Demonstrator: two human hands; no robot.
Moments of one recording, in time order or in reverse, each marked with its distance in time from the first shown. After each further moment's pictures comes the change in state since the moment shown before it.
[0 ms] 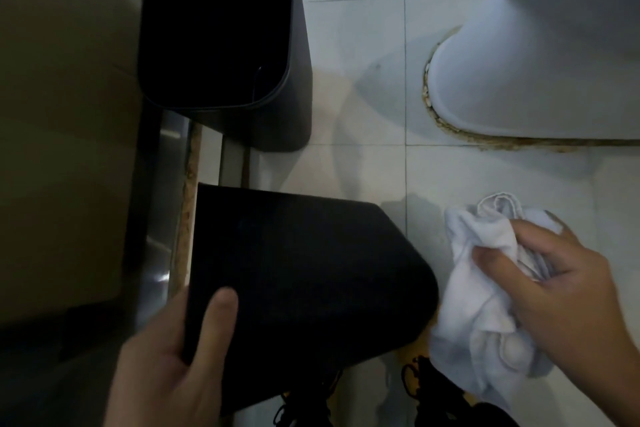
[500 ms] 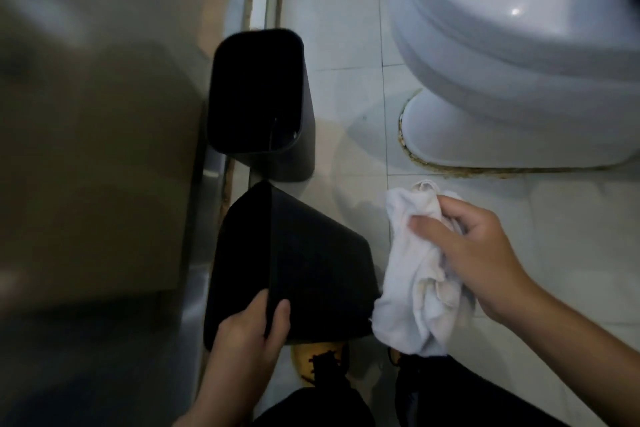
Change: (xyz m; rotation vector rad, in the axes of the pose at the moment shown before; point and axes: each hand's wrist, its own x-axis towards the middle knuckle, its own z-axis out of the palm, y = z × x) left_hand -0.038 -0.020 -0.014 0.385 -0.235 0.226; right_hand -0.002 -0.087 -0.025 0.342 -0.218 0.207
